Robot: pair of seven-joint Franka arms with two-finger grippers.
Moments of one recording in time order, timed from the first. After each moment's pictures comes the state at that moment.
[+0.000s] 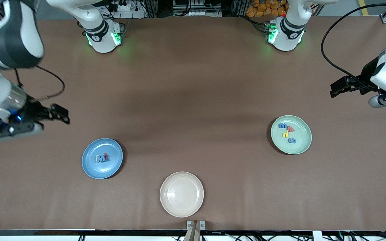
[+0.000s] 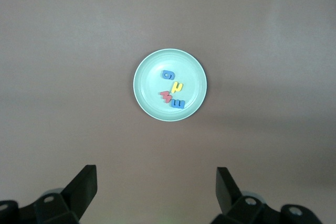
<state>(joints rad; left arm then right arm) -0.20 0.07 0.09 -1.51 -0.01 1.54 -0.20 0.19 0.13 -0.15 -1.62 0.07 1.77 -0.15</state>
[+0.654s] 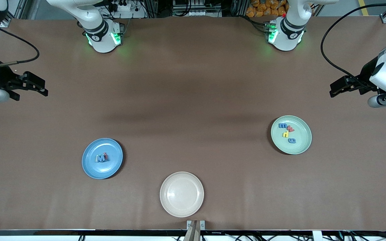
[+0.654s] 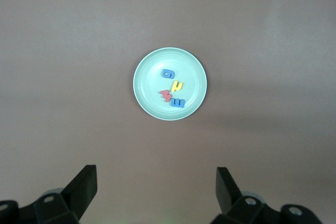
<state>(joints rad) -0.20 0.07 0.09 -1.52 -0.01 1.54 -0.20 0.14 -0.01 -0.13 -1.62 0.05 1.62 -0.10</state>
